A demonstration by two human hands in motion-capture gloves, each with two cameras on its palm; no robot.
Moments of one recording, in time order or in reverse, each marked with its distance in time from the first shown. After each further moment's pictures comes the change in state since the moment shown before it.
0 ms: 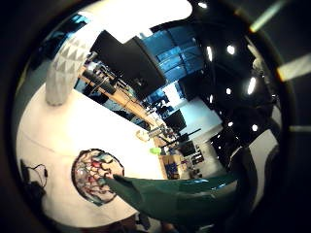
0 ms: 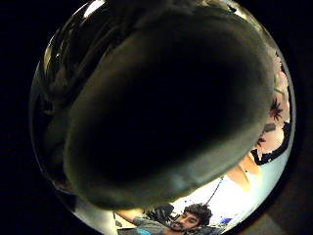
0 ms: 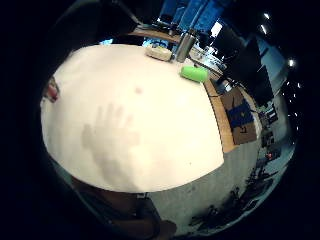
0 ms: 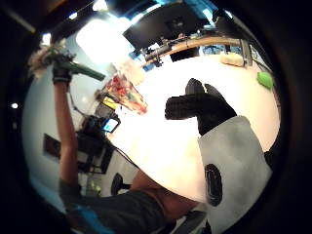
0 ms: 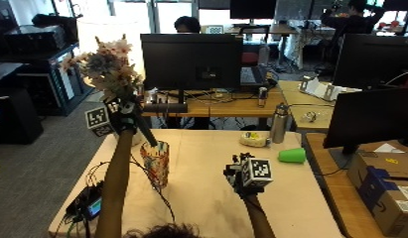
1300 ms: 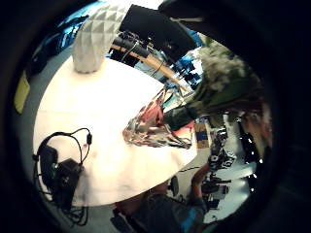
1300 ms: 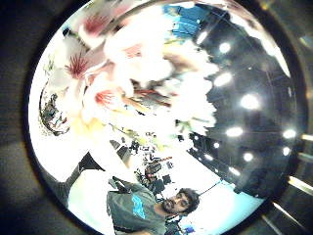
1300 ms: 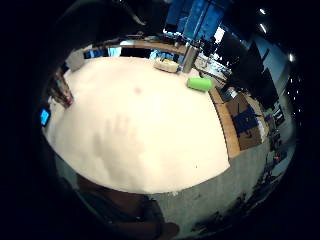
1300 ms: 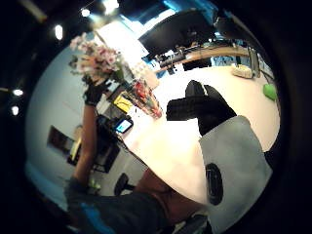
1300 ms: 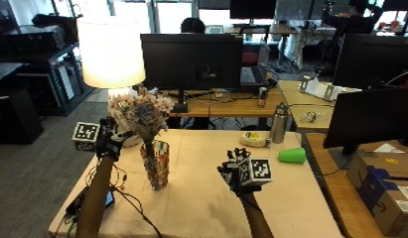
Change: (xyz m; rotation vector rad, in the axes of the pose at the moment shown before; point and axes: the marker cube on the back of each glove) left arm -0.062 0.069 -0.077 -0.346 -0.313 -0.143; right arm -0.024 -0.002 -0.031 0.094 -0.074 -0.048
